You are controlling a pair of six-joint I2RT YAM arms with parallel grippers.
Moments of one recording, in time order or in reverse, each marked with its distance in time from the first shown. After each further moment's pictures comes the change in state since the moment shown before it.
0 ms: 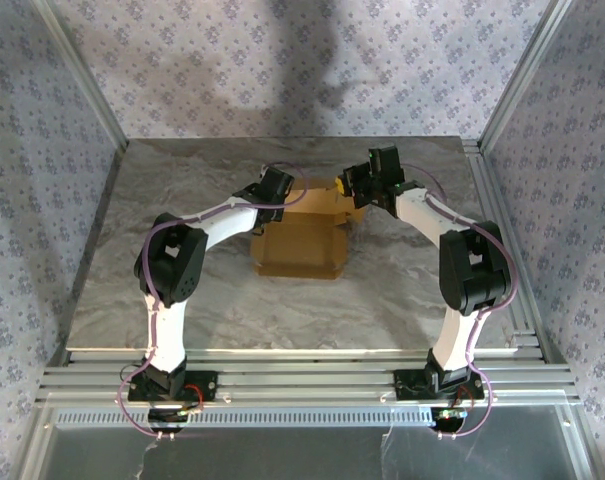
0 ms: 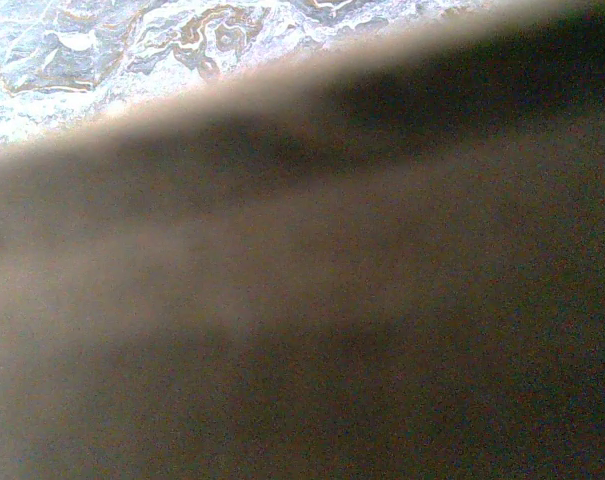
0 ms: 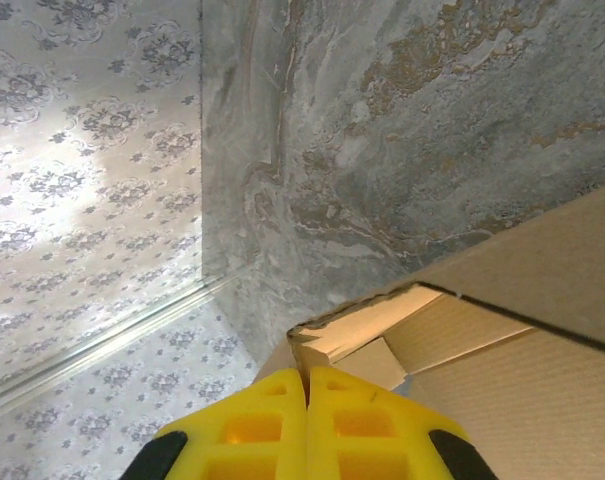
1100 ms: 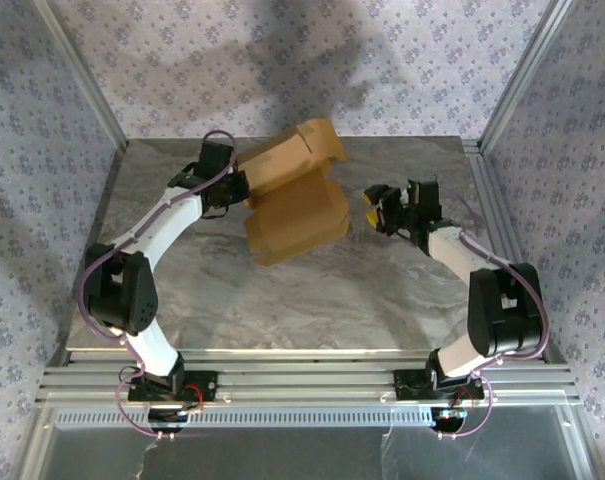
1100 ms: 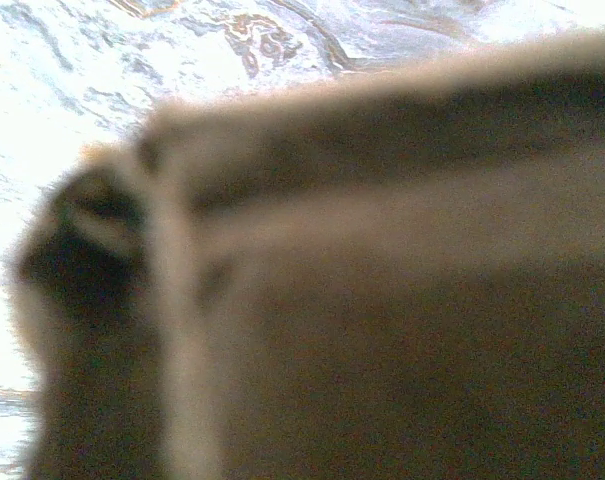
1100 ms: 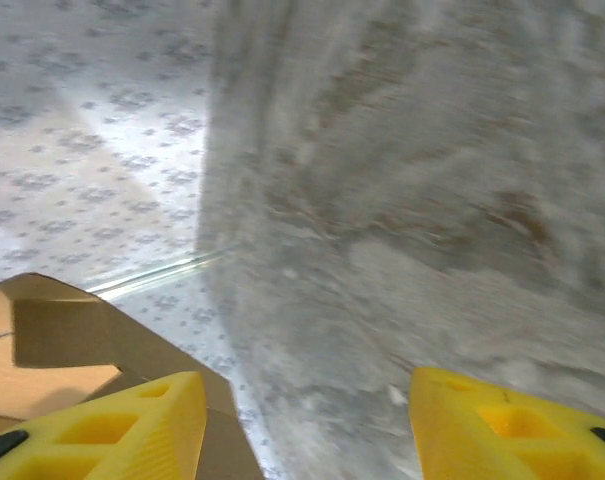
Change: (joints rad) left arm 0.224 -0.324 -0.037 -0.192 0.501 -0.358; right arm -0.135 -0.304 -0.411 0.207 -0.119 -0.190
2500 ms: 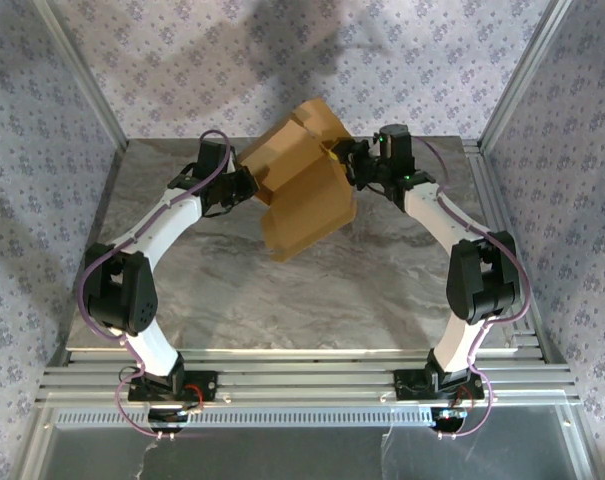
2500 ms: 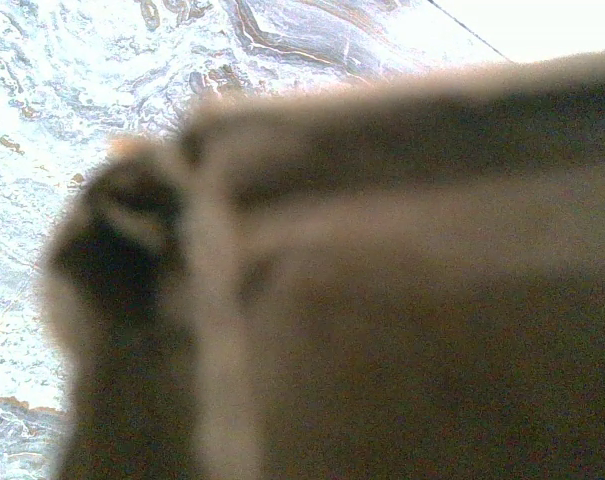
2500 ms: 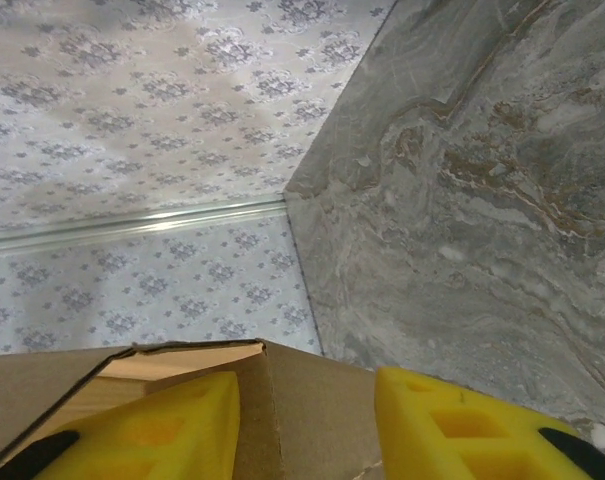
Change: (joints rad) left arm 0.001 -0.004 -0.017 0.072 0.155 -0.164; right arm 0.128 0.229 0.479 -0.130 -0.054 -0.030
